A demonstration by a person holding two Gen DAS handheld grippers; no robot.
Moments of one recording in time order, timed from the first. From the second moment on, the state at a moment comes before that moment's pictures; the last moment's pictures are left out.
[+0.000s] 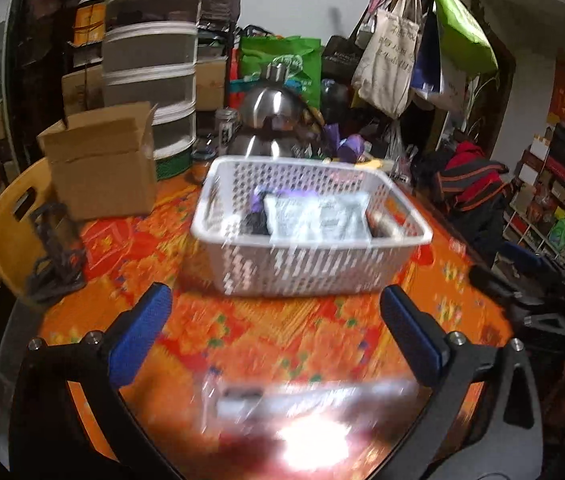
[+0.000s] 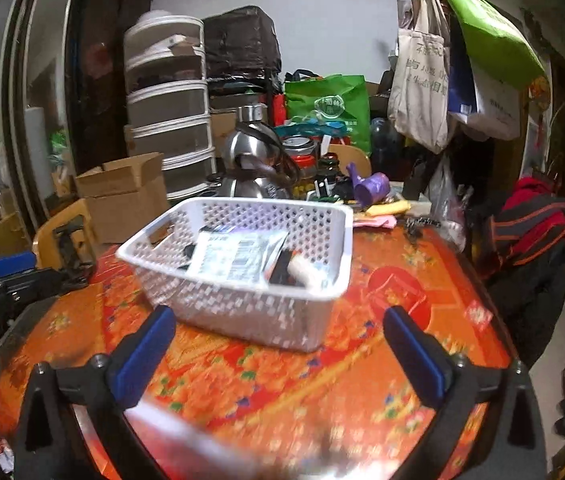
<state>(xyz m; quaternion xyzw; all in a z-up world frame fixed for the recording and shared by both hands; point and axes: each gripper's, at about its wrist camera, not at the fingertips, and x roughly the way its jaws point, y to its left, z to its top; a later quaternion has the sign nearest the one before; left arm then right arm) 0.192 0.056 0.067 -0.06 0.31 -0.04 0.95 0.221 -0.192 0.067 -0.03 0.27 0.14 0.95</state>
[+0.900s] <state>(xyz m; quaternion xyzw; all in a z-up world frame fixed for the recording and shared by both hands) 0.185 0.088 -0.099 -0.07 0.46 -0.03 0.89 0.178 -0.180 -0.080 -0.02 0.44 0.19 0.88</state>
